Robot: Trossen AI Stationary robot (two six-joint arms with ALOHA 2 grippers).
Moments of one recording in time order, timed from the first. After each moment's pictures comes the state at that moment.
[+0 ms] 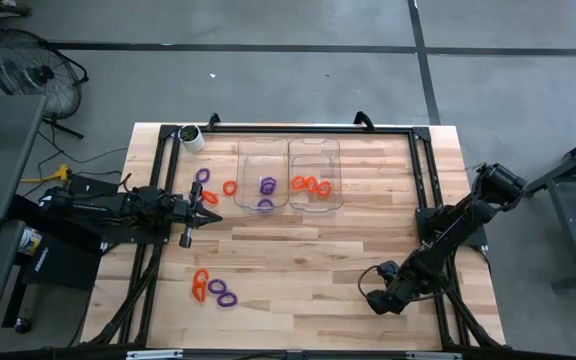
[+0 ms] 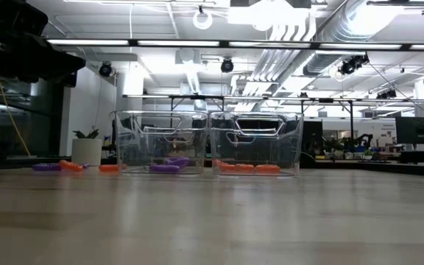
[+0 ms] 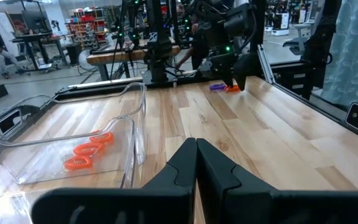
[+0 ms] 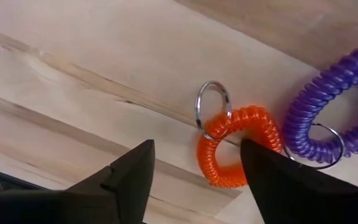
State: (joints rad) left arm -0.10 0.07 0.01 0.01 0.01 0.10; right arm 0.83 1.57 0.68 -0.37 -0.20 2.04
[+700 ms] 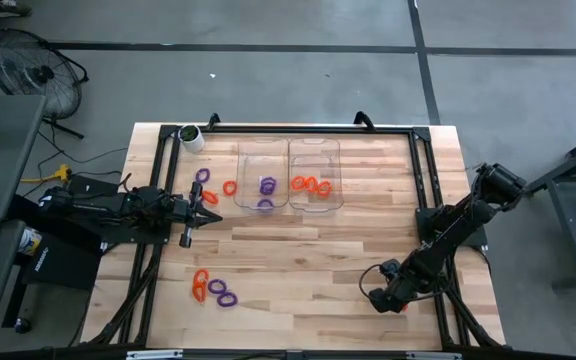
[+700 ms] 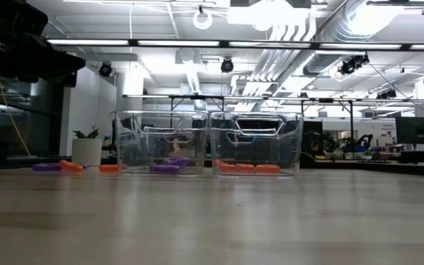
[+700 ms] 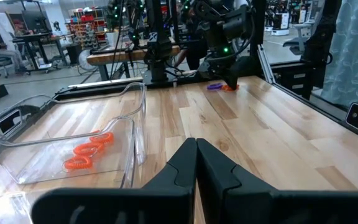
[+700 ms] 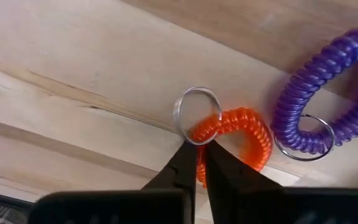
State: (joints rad) left arm -0.10 0.07 0.01 0.01 0.01 0.10; right arm 0.82 1.57 0.67 -0.42 -0.24 2.05
